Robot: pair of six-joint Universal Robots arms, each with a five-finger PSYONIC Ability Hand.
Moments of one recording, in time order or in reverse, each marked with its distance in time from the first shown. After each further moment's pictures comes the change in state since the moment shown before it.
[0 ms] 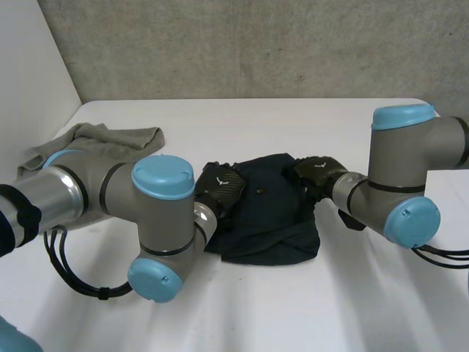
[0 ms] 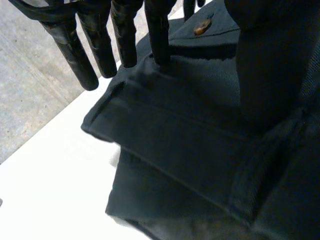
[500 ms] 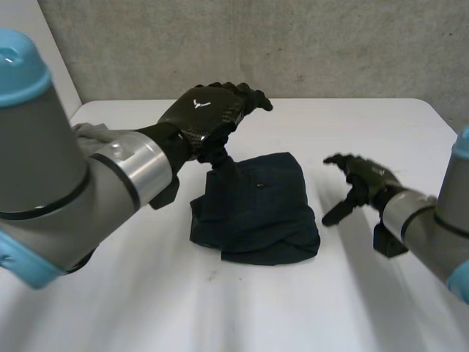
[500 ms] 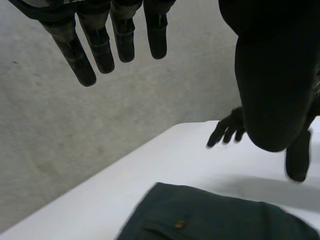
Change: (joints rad) left arm 0.110 0.534 -0.128 -0.202 0.378 -0.327; right arm -0.120 -0.431 0.627 -0.296 0.033 0.461; left_hand -0.073 -0.065 -0.063 -0.058 -0.120; right_hand 0.000 0.000 0.000 0.000 0.000
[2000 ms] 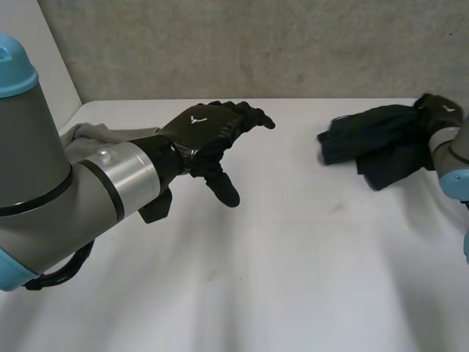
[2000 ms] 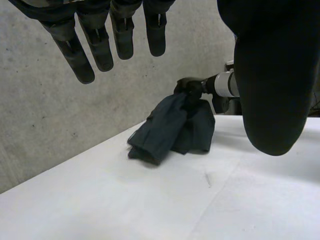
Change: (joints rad) left arm 0.045 0.001 -0.030 -0.048 0.097 -0.030; right arm -0.279 0.912 -1.402 0.115 0.132 -0.002; left_hand -0.017 -0.023 -0.016 -0.024 -0.022; right_hand 0.770 0.958 0.933 0.953 0.877
